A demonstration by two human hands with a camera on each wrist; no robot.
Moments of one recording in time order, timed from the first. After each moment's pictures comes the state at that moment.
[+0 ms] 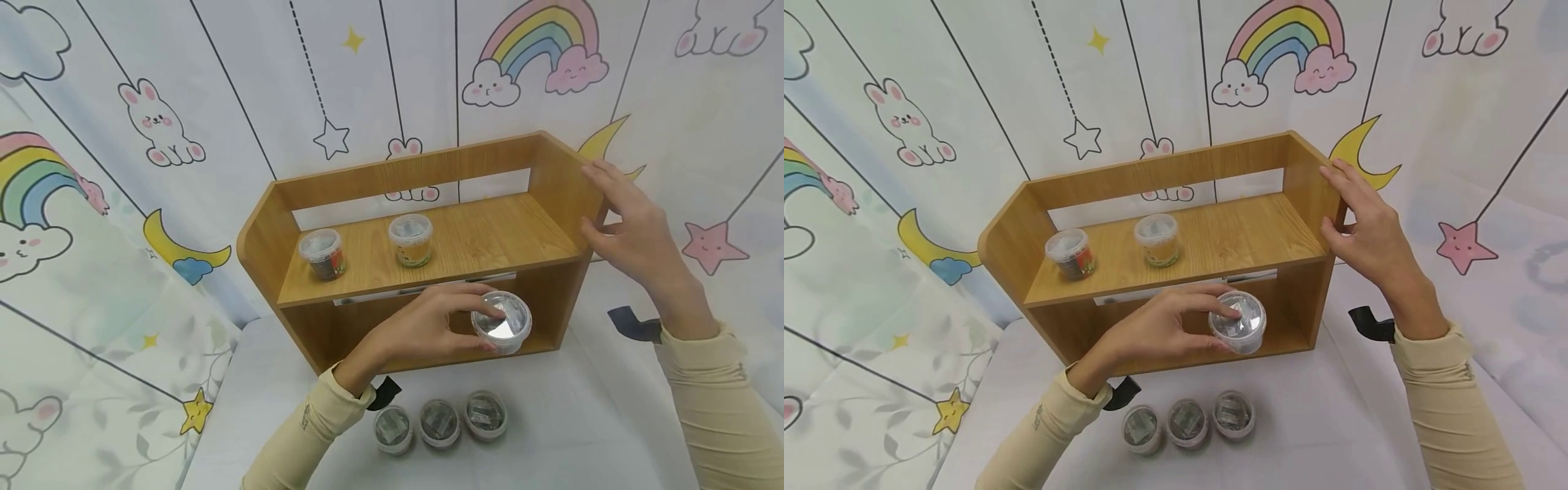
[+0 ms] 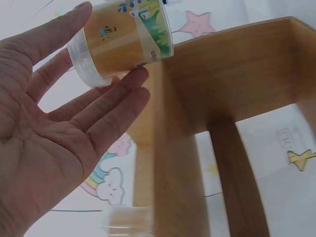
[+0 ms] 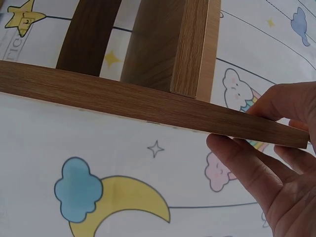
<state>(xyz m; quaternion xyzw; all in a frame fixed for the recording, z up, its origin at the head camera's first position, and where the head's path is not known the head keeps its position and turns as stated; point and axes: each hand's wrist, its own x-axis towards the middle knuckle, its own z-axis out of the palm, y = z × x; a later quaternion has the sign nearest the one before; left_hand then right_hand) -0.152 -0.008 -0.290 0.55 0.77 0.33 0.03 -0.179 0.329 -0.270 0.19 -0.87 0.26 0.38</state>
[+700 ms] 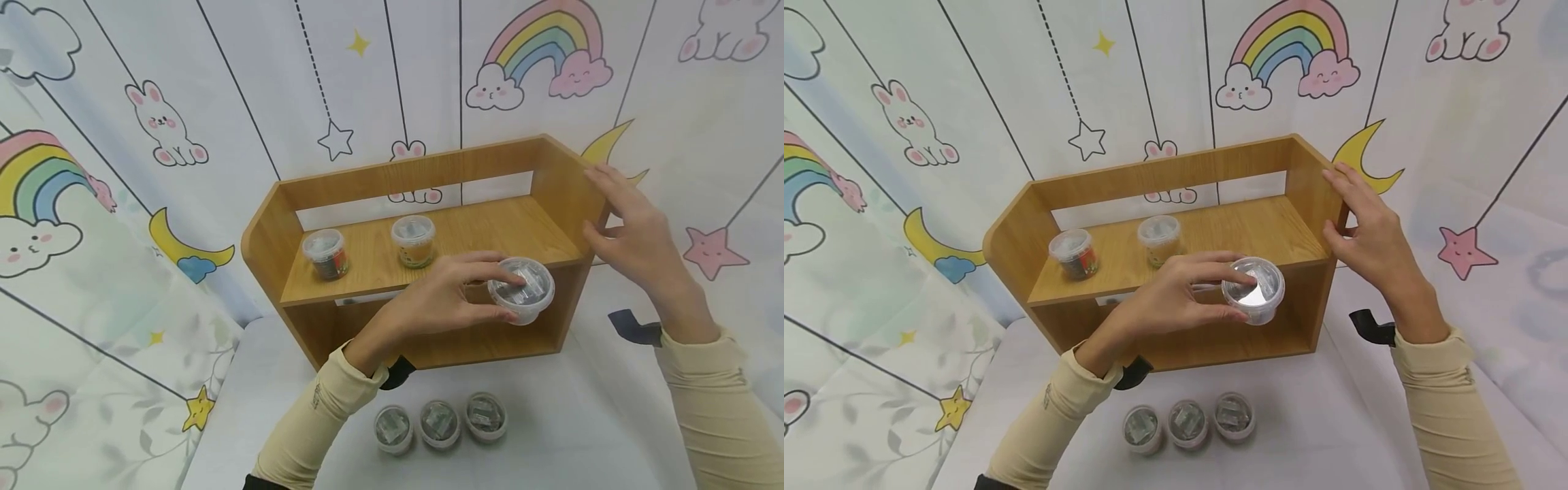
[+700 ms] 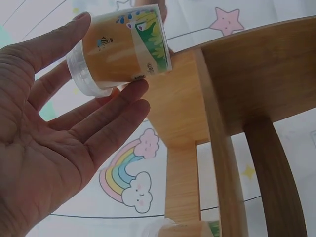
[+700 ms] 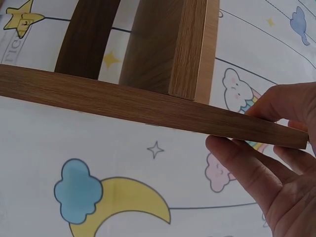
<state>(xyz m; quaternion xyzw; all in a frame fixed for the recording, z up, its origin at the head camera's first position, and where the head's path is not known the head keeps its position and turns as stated) -0.156 0.013 -0.250 0.56 0.74 0.38 -0.03 -0.177 0.329 -0.270 0.20 -0.86 0.26 0.38</state>
